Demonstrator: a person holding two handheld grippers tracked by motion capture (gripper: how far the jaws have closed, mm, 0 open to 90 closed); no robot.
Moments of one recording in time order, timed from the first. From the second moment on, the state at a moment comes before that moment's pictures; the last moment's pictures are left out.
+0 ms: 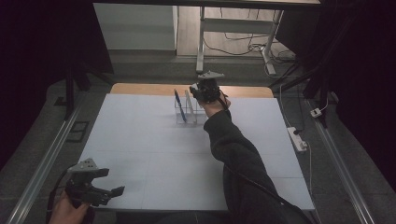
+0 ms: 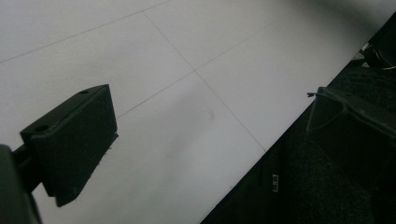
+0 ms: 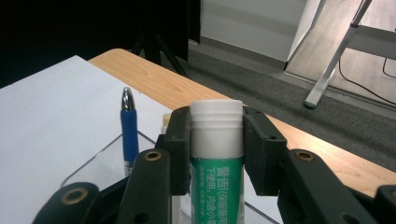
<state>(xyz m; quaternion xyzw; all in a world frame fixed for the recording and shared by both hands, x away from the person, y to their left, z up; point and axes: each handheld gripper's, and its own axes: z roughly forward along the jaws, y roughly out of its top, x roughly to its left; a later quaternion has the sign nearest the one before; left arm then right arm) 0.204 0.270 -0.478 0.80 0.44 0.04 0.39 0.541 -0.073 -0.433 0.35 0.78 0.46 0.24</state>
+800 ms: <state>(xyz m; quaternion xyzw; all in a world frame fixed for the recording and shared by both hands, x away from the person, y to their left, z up) 0.204 0.269 -0.478 0.81 0.44 0.04 0.39 0.535 -0.078 -0.446 0.33 0.80 0.44 0.25</state>
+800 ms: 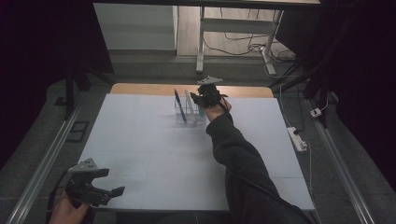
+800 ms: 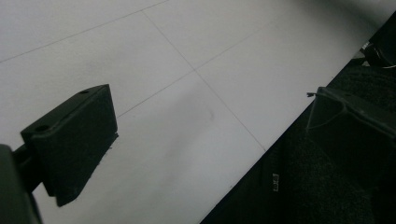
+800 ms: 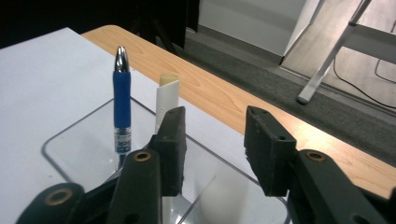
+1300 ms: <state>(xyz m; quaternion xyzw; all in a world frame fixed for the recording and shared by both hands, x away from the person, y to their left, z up) 0.205 0.269 -0.478 0.81 0.44 0.04 0.39 0.530 -0.086 -0.432 0.33 0.81 0.43 0.20</state>
